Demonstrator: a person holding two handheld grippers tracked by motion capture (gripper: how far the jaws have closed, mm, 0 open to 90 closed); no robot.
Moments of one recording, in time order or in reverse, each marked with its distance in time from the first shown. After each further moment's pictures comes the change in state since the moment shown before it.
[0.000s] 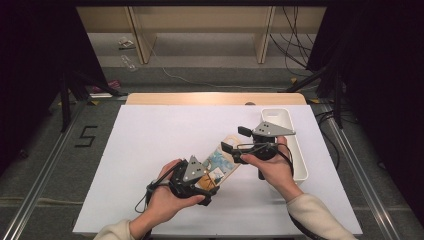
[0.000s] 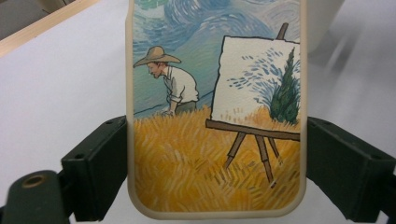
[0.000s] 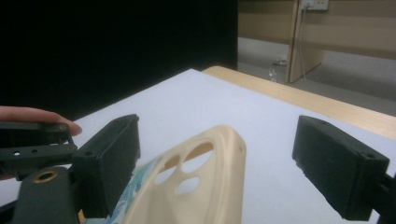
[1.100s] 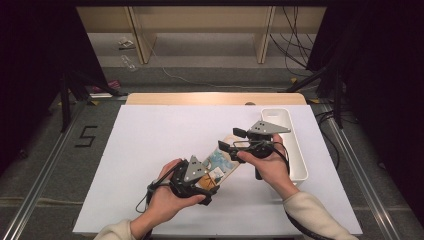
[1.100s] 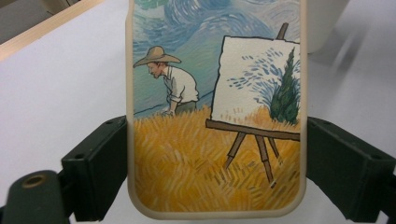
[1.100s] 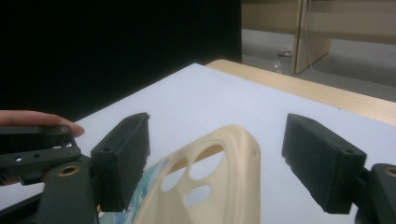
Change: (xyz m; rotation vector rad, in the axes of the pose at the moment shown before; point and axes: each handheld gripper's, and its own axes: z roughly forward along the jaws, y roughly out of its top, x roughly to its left) left arm 0.000 -0.001 0.003 -0.003 0.013 0.005; right arm 0.000 0.000 0.009 0.028 0.018 0.038
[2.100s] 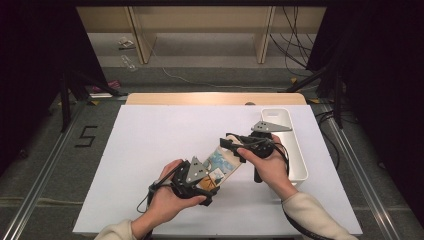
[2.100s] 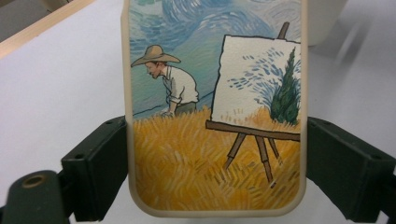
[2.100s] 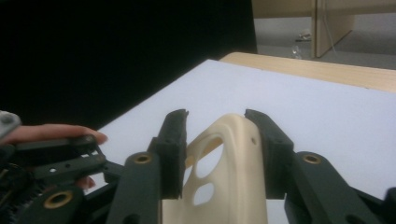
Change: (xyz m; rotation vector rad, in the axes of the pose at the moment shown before) left arm -0.001 -0.002 0.004 0.023 0.006 0.023; right arm -0.003 -0.003 0.000 0.007 0.079 0.130
